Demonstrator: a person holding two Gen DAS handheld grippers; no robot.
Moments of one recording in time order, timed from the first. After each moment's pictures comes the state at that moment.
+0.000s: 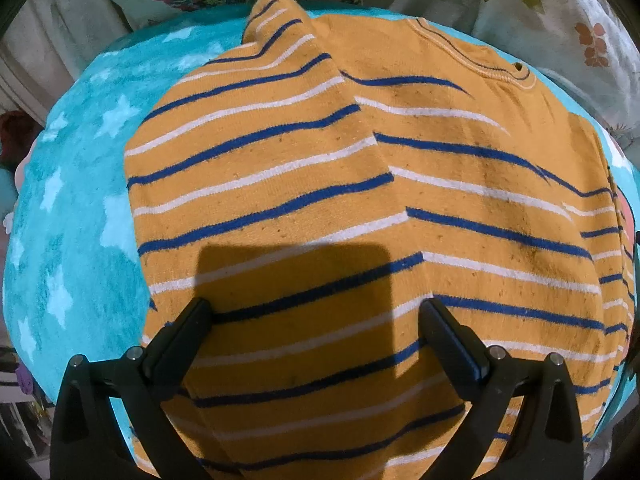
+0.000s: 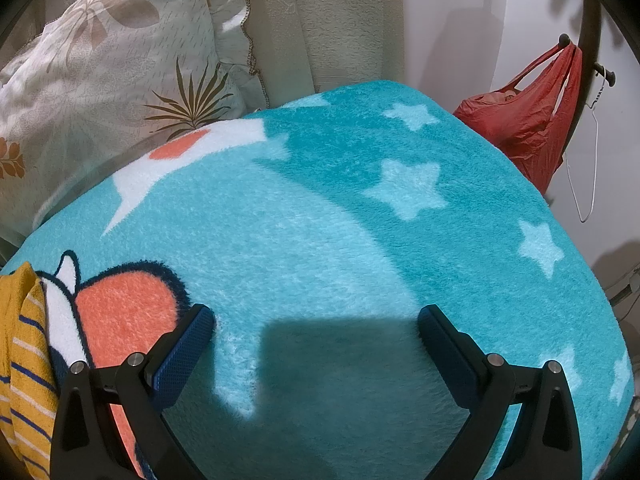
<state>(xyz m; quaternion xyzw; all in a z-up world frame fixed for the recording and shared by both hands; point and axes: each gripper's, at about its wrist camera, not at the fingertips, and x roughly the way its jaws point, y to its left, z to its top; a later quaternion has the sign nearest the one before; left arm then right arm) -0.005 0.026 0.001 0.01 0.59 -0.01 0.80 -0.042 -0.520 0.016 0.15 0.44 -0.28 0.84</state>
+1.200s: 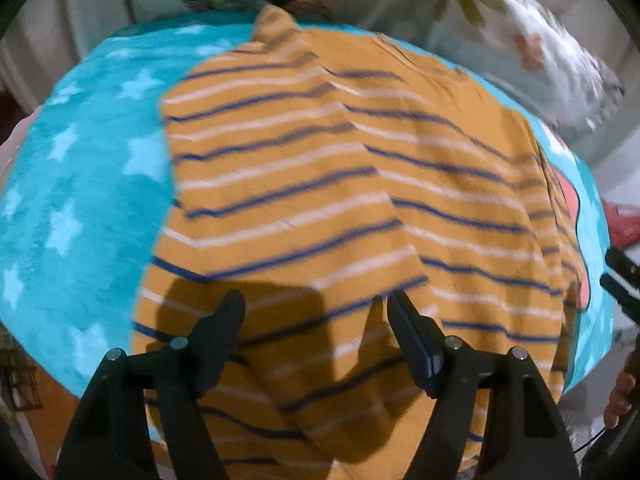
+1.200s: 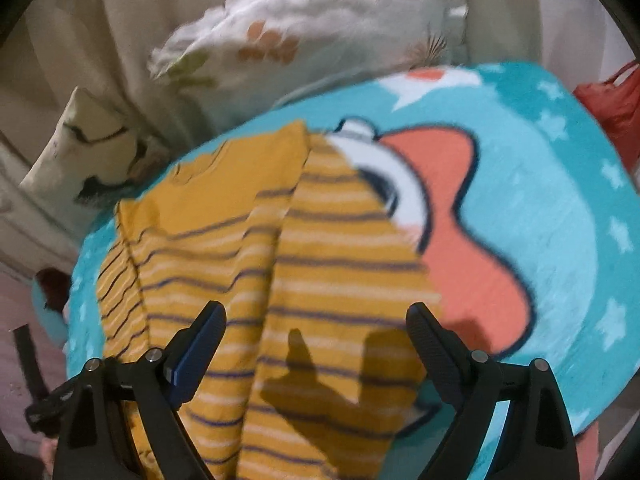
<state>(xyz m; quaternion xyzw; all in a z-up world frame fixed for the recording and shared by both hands) -0.072 0.046 0.028 -0.03 0.57 -0.09 0.81 -0.108 -0.315 0.083 0.21 0.51 -0.03 0.83</state>
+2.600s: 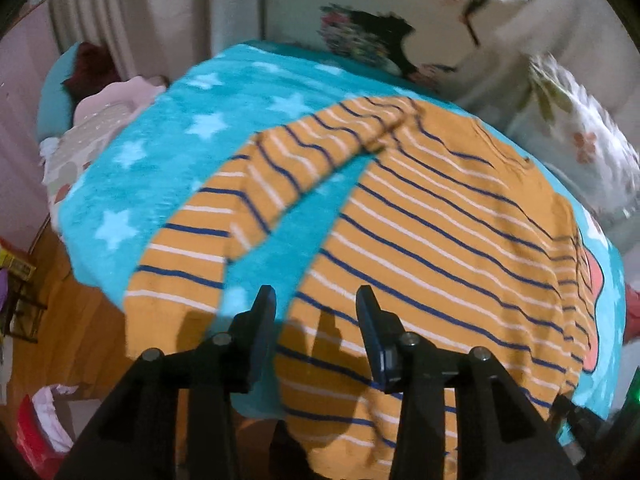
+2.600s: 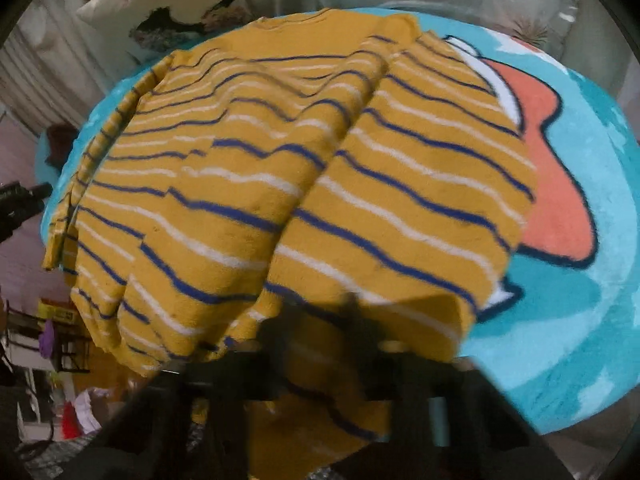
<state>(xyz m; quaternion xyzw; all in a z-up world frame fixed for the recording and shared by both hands) -0.114 0.102 0.078 -0.10 0.51 0.07 0.85 -0.178 -0.269 0.037 0.11 0.58 0.08 0.81</state>
